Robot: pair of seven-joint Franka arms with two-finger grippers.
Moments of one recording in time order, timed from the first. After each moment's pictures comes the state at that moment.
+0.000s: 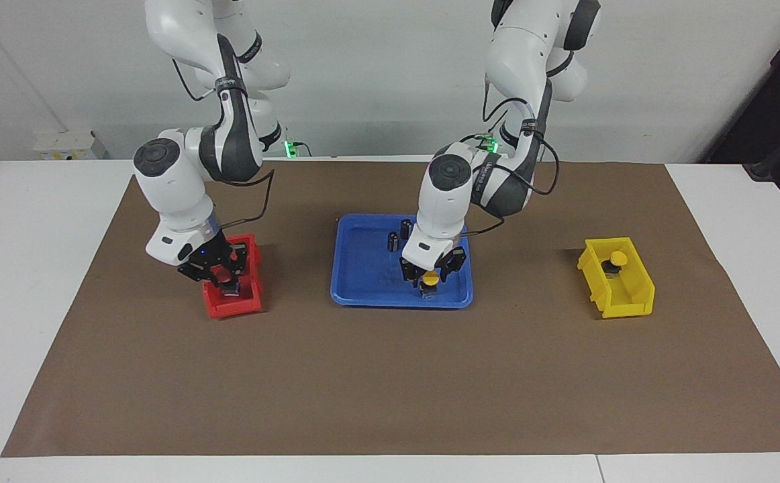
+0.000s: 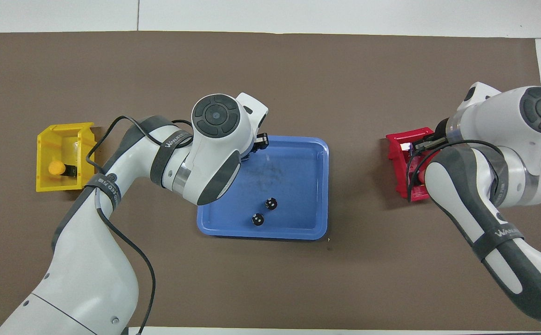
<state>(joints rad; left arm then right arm) -0.68 0.44 0.04 -1.68 -0.05 2.14 -0.74 0.03 0.15 0.01 -2.08 0.01 2.30 -0.27</state>
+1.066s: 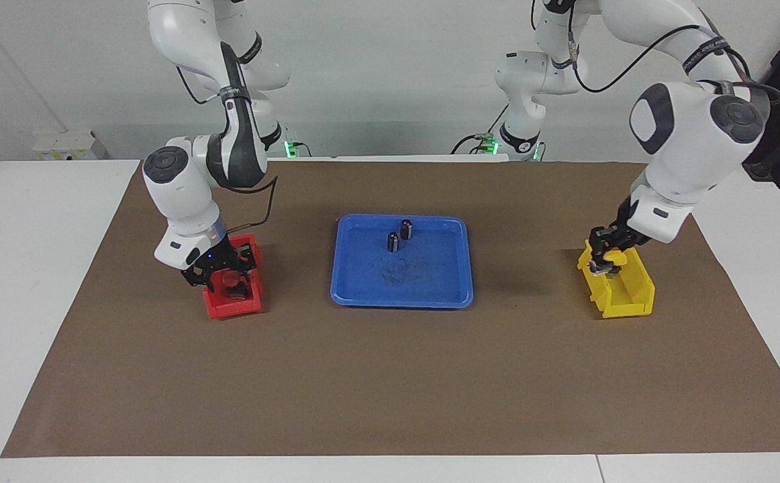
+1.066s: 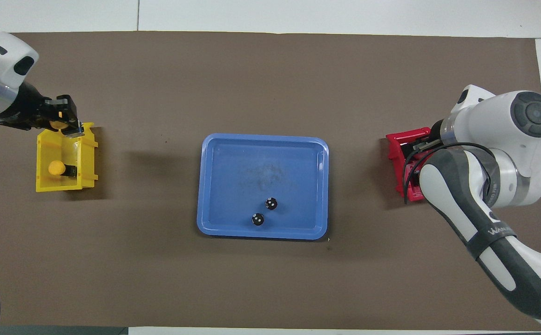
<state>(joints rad) -0.13 0.19 0.09 -1.65 -0.05 1.78 -0.13 0.04 0.15 0.01 -2.03 0.01 2.25 -0.29</state>
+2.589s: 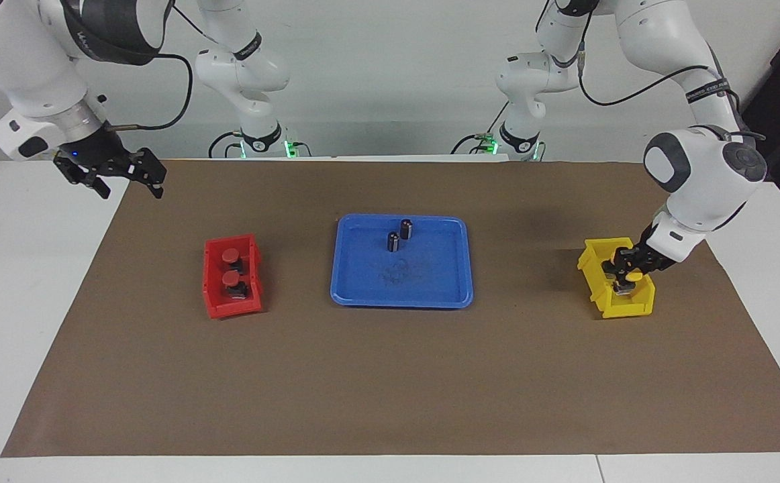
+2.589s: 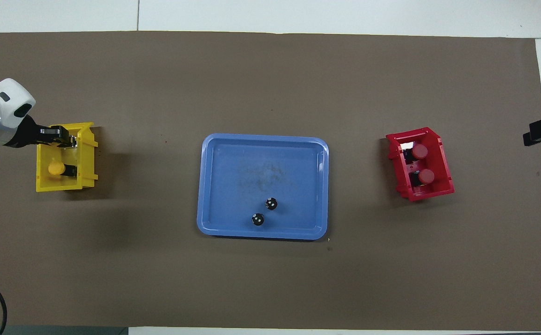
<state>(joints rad) 0.00 0.21 0.06 -1.96 -0.07 2.19 0.16 -0.09 0.03 -0.06 -1.56 -0.02 1.53 -0.11</state>
